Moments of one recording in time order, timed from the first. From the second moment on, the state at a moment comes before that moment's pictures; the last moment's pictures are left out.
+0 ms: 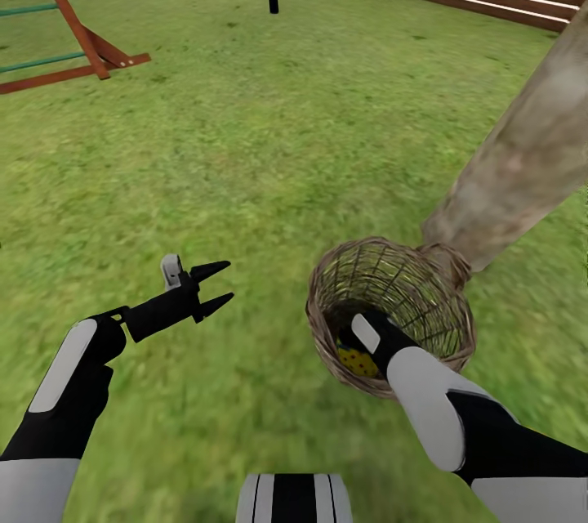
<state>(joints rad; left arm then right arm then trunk) -0.57 0.18 0.04 -1.44 1.80 0.98 0.19 -1.06 0.17 -0.21 -0.22 -0.23 0.50 -0.45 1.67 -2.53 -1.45</state>
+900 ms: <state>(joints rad) -0.57 0.18 0.04 -1.44 1.80 0.98 0.19 -1.06 0.16 -0.22 -0.19 -0.24 0.49 -0.46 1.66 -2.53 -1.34</state>
